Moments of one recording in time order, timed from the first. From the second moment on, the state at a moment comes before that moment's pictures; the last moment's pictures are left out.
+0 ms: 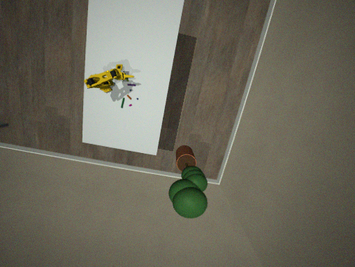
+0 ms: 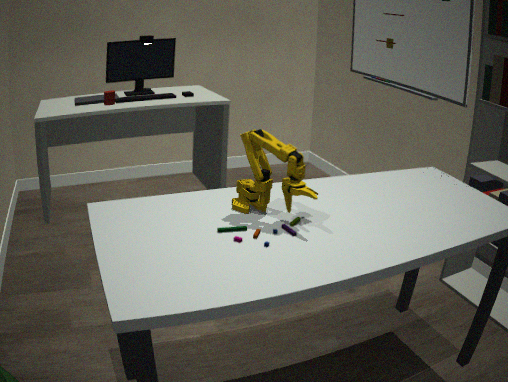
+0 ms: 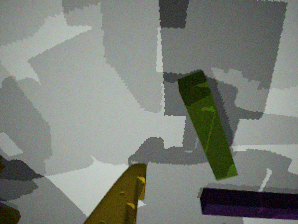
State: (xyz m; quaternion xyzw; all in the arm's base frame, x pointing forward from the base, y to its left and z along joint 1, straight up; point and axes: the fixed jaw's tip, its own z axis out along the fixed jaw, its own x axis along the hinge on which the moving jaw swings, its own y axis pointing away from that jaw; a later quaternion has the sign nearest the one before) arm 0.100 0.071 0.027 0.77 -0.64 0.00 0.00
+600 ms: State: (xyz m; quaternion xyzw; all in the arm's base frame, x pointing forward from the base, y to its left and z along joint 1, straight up) arm 0.100 0.070 0.026 0.78 -0.62 0.00 0.00
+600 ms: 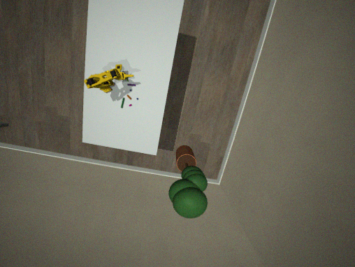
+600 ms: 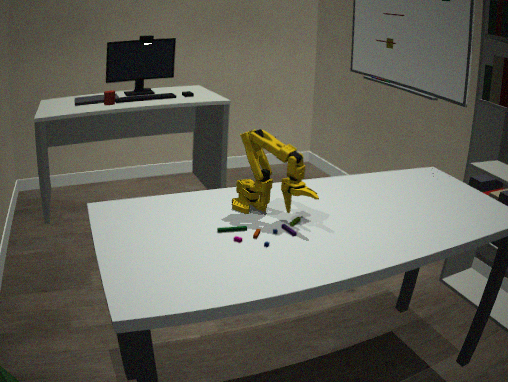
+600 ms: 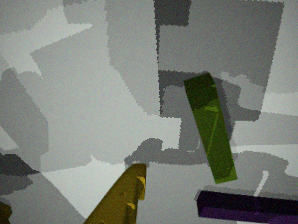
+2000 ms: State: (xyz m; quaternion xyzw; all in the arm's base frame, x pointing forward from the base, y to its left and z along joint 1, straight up) arm 0.095 0.066 0.023 0.81 -0.58 -0.01 0.02
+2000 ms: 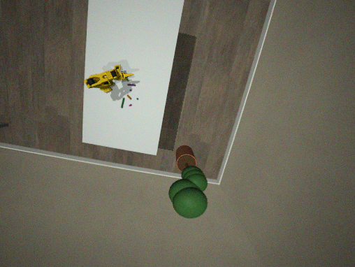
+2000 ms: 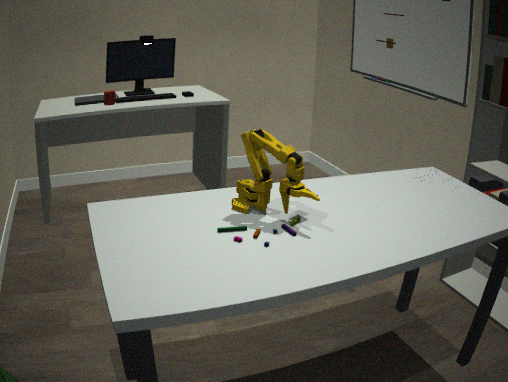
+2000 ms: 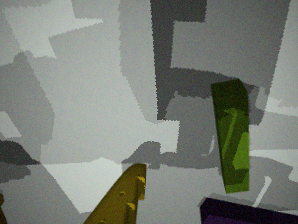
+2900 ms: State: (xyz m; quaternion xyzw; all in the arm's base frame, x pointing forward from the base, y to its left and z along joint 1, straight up) arm 0.095 0.065 0.023 0.83 -0.56 -0.01 0.02
